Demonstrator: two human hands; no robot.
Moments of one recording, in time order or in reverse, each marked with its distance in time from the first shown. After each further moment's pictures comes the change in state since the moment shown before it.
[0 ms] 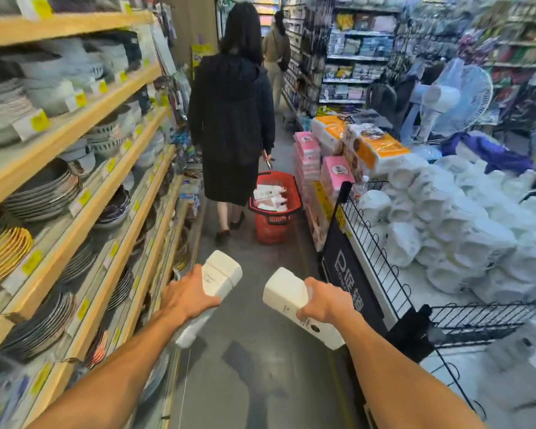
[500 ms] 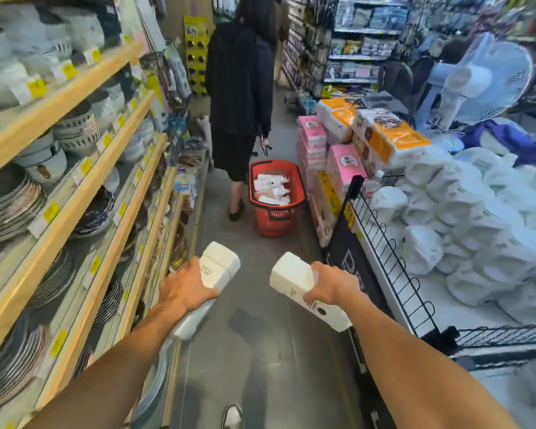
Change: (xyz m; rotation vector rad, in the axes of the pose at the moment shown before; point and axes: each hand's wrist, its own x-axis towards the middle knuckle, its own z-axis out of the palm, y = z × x) left_hand 0.122 0.007 -0.008 0.014 -0.020 -0.038; right_hand 0.128 -0.009 -0.048 -0.034 -0.024 0.013
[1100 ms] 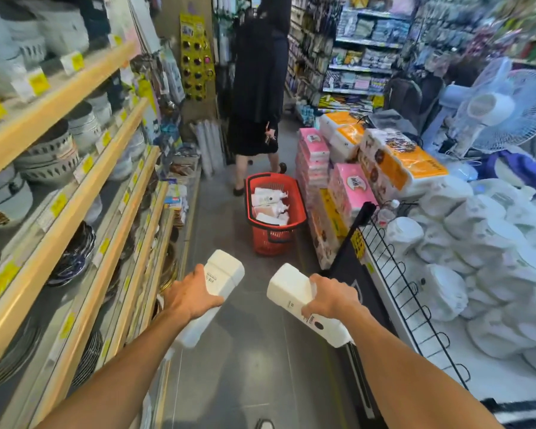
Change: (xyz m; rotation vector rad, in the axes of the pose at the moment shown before) left_hand 0.167 -0.007 -0.022 -0.023 -0.088 0.018; right_hand 0.139 -0.052 -0.051 -0.041 -0.026 0.039
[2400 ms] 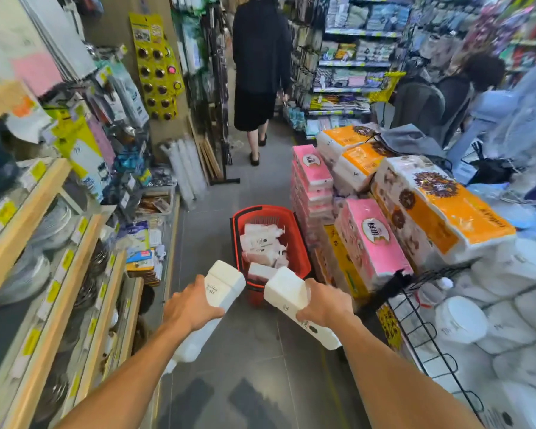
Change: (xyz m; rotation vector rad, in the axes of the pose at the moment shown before) left_hand 0.417 0.108 -0.077 0.055 -0.063 0.022; right_hand 0.389 -0.007 -0.161 0.035 0.104 0.059
